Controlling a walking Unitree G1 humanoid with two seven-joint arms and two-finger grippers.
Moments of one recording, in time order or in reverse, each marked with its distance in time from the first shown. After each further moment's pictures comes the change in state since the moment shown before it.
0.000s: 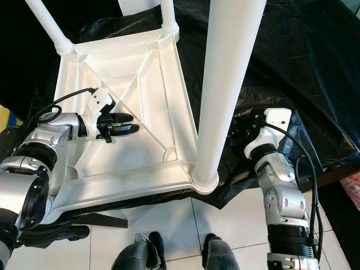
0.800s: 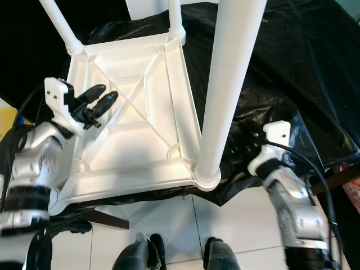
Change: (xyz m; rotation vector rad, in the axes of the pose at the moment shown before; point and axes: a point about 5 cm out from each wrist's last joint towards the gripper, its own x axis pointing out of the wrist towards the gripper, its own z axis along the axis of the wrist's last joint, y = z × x) left arm -0.045 -0.033 0.018 -0.117 -0.394 0.393; right arm -0.036 -0.008 0.008 -0.085 0.100 0.318
